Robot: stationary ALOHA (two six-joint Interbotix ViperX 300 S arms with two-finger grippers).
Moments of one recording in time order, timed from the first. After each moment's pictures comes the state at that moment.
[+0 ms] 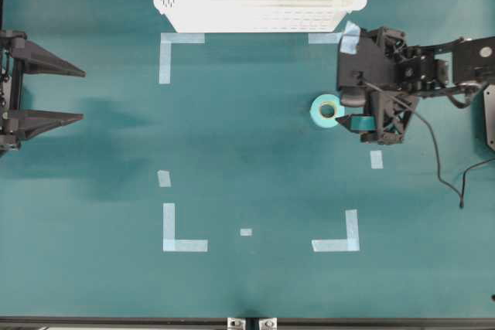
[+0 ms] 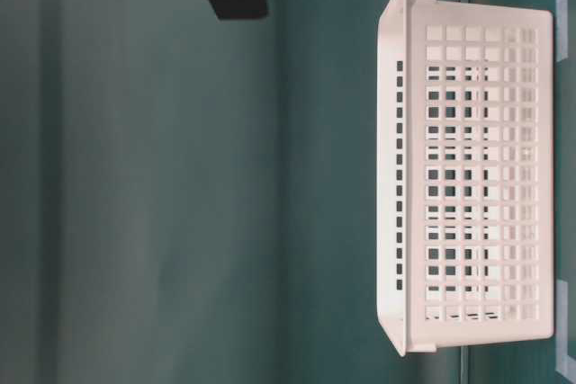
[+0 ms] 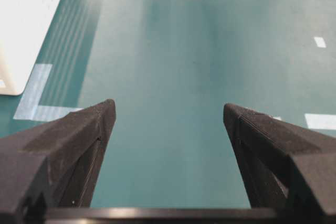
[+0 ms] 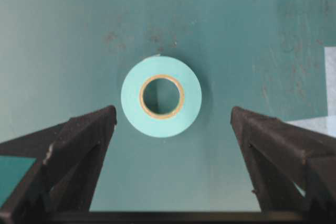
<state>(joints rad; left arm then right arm) 0.02 -1.14 1.52 -0.03 -0.11 -0.02 -0.05 -0.21 0.84 -0.01 0.36 0.18</state>
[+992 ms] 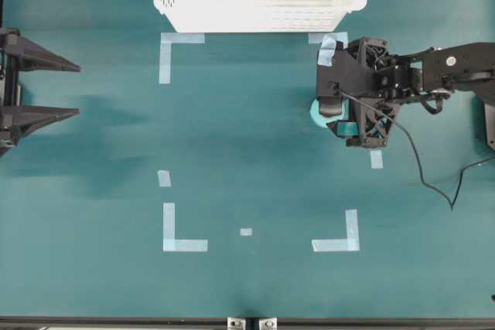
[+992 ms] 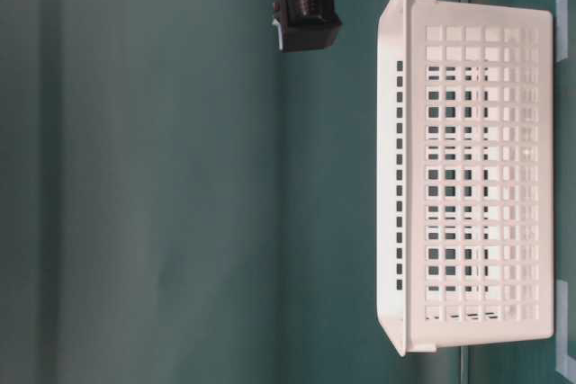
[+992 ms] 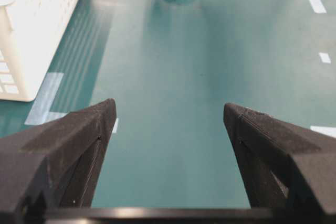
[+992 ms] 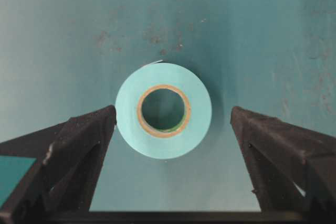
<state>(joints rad) 0.05 -1.23 1.55 -0.03 -0.11 -0.03 -0.04 -0.07 0.82 -0.02 0.29 0.18</state>
